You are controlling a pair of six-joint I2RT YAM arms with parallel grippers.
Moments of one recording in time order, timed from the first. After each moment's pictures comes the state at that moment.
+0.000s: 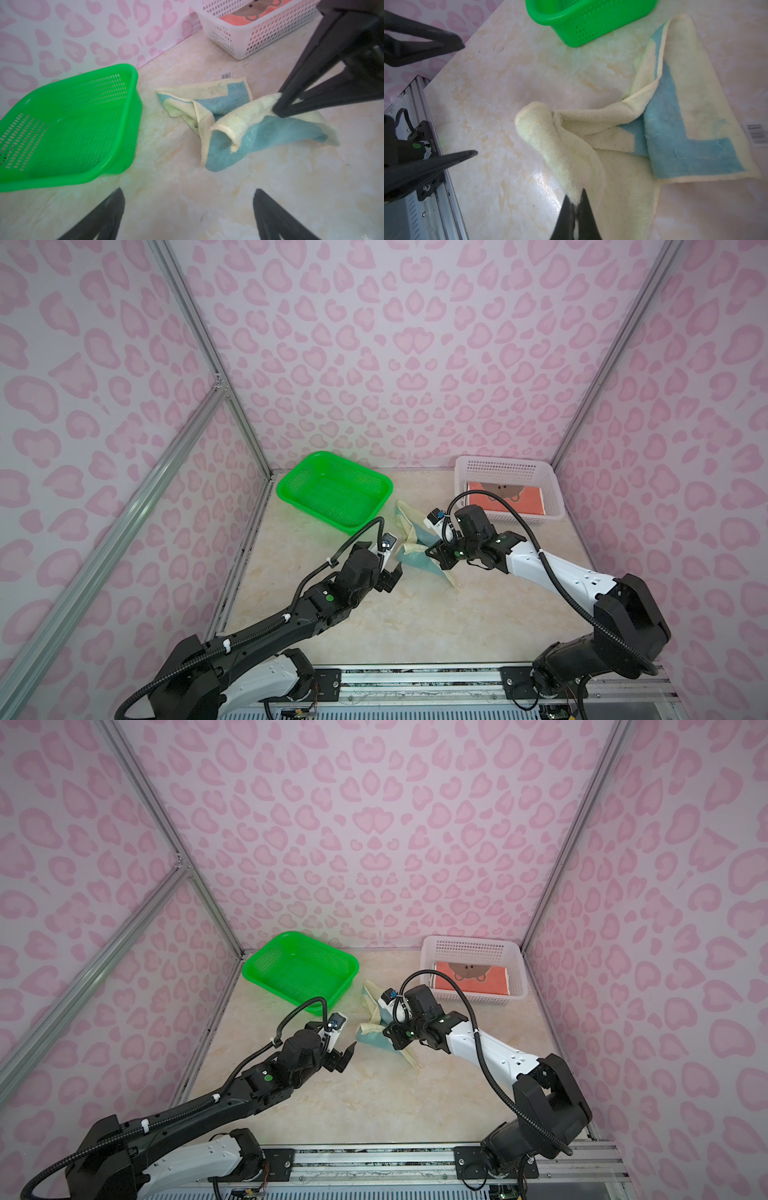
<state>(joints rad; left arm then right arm) -0.86 1.10 0.59 0.00 -0.31 0.13 0.64 1.49 1.00 -0.33 -0.40 0.01</state>
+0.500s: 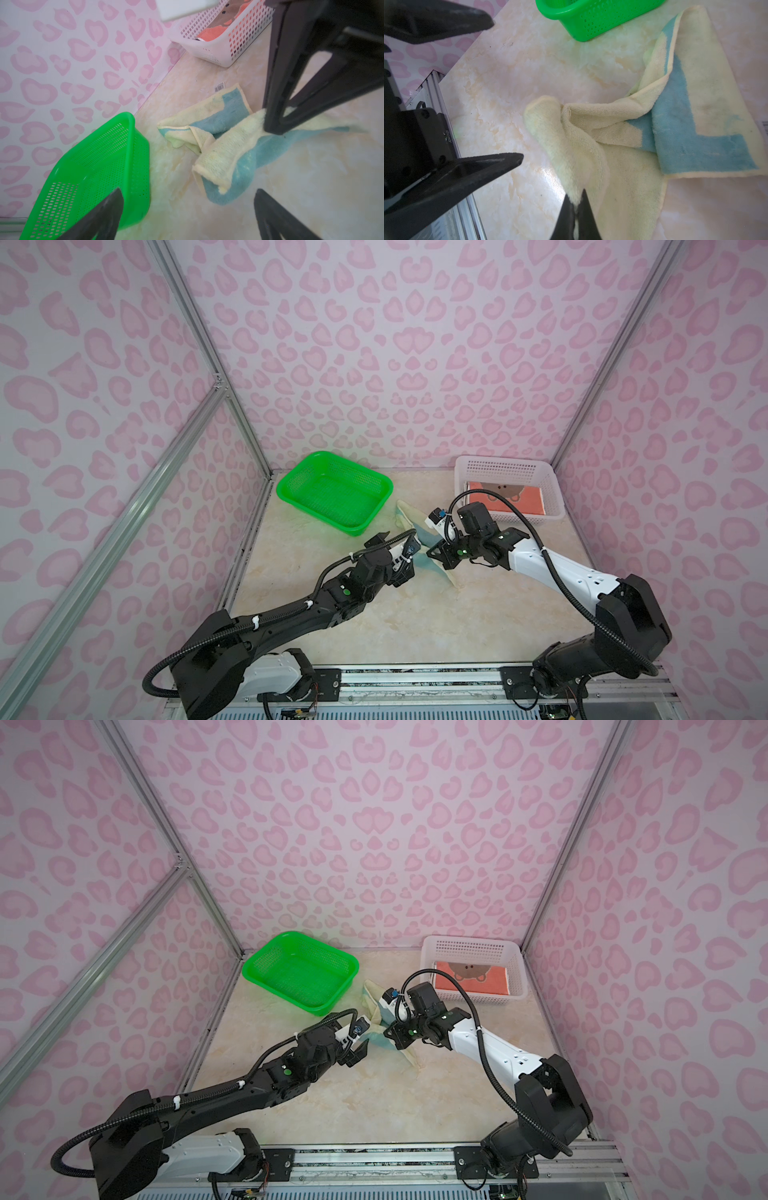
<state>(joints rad) -0.89 1.26 0.64 0.18 -0.32 0.45 0.62 1.48 1.02 -0.38 -0.46 -0.02</state>
